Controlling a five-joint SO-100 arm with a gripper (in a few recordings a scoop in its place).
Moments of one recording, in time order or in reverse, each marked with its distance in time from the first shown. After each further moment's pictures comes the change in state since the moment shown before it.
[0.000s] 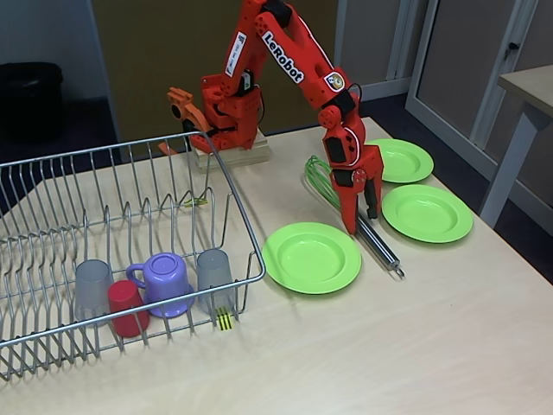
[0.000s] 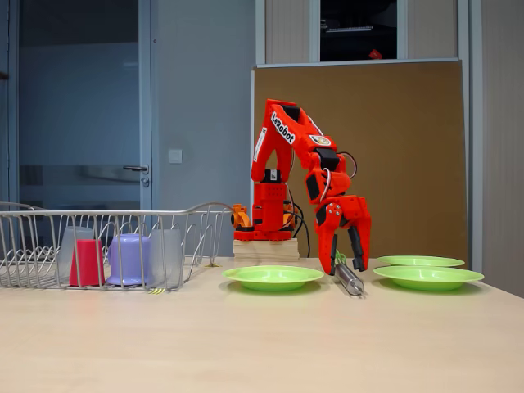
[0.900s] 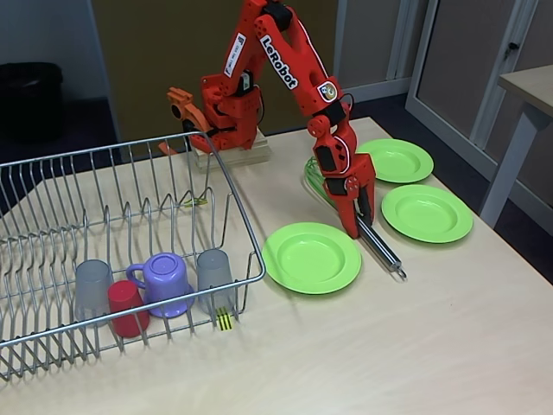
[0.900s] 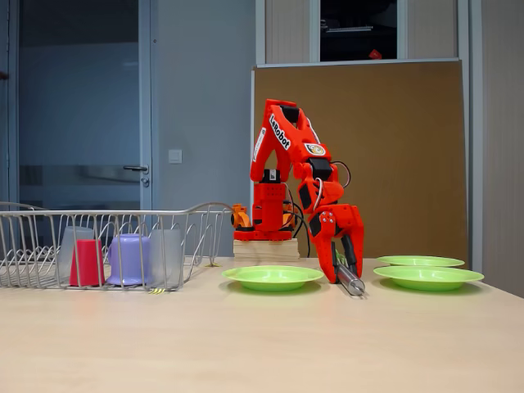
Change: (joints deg) arm 2.4 -2.2 4.3 -8.8 -4.1
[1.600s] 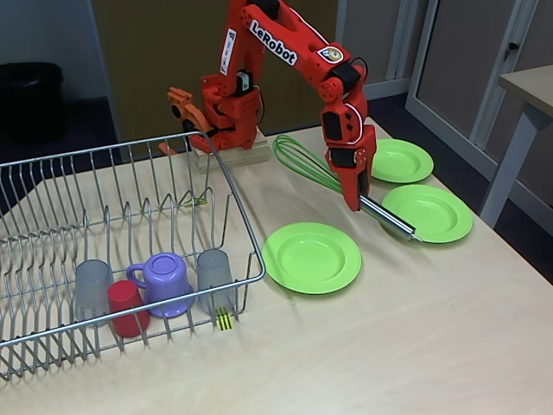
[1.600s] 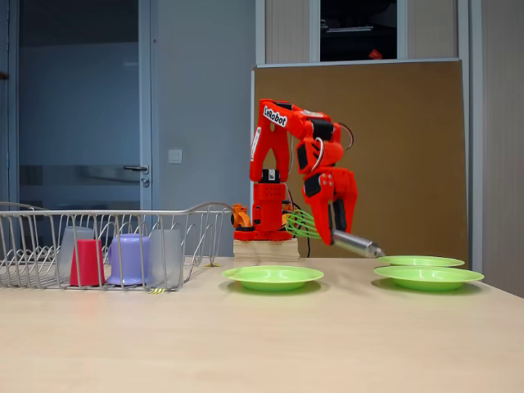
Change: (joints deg) arm 2.8 9.9 -20.6 38.7 -15.2
